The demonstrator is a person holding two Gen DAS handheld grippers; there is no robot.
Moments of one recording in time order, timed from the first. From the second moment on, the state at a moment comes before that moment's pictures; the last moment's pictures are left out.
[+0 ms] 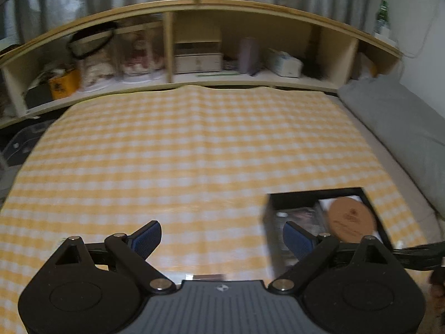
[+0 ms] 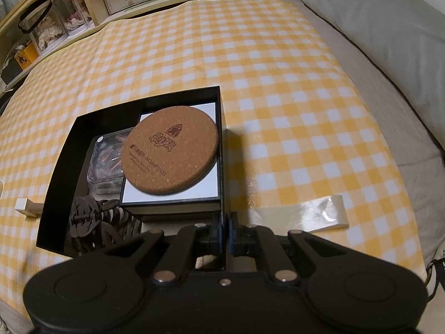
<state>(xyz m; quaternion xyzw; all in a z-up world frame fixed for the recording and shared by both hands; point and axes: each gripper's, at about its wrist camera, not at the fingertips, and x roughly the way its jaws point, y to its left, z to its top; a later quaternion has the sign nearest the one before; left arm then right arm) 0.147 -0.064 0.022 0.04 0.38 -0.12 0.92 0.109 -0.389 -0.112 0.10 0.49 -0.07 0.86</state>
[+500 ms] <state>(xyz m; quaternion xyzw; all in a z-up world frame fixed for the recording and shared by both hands) 0.202 0.073 -0.021 0.02 0.40 0.02 0.92 0.112 -0.386 -0.114 0.10 0.50 -0.08 0.86</state>
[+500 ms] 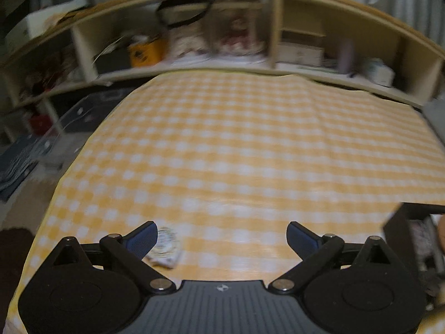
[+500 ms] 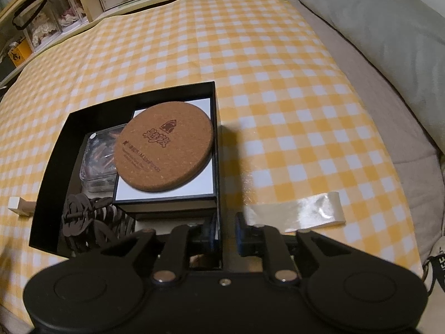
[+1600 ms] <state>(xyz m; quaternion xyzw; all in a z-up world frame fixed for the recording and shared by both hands) 0.253 0.128 -0.090 0.07 0.45 0.04 0.89 0.113 -0.392 -0.115 0.09 0.50 -0.08 0.86</state>
